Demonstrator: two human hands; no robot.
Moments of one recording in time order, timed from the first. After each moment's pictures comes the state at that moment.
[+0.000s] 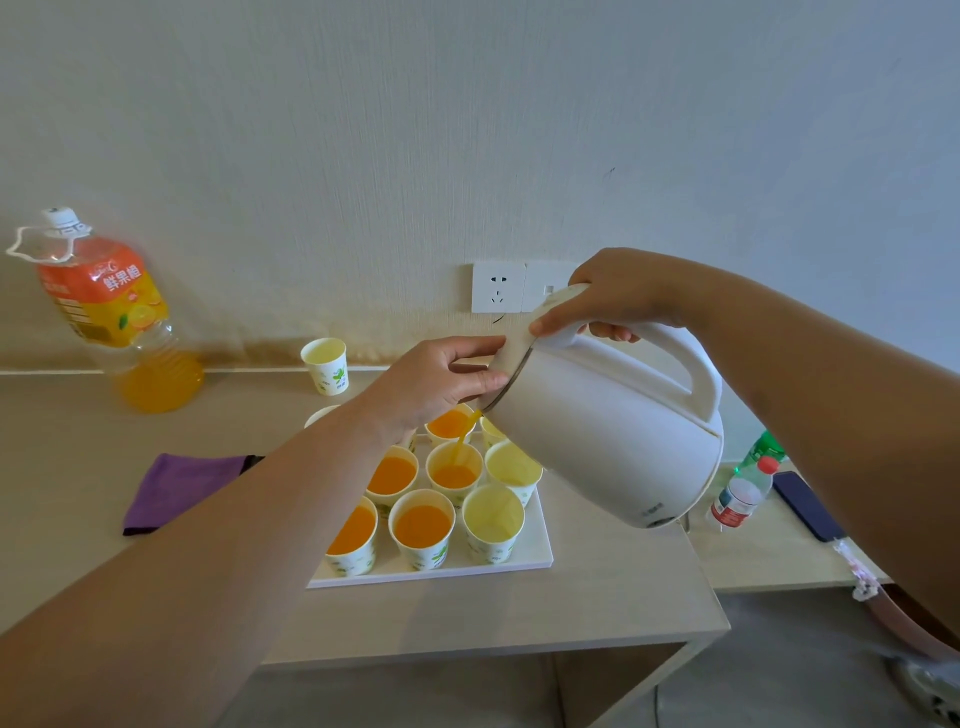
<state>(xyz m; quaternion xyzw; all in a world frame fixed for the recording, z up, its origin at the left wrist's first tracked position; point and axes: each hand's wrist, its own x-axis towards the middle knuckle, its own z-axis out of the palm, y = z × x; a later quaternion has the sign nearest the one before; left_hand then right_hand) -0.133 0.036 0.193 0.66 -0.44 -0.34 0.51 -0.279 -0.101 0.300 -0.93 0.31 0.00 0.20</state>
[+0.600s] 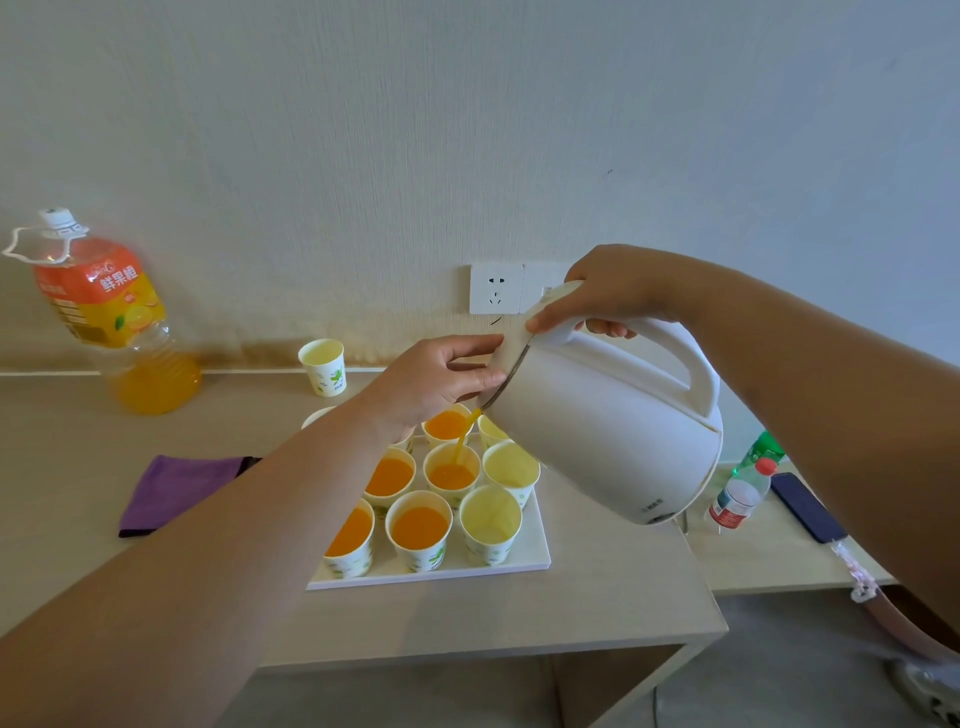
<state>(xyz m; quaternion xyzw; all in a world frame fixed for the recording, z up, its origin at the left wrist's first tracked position) -0.135 0.033 0.196 0.64 -0.43 -0.36 0.52 -0.275 -0.105 0.302 -0.93 0.32 0.00 0.19</state>
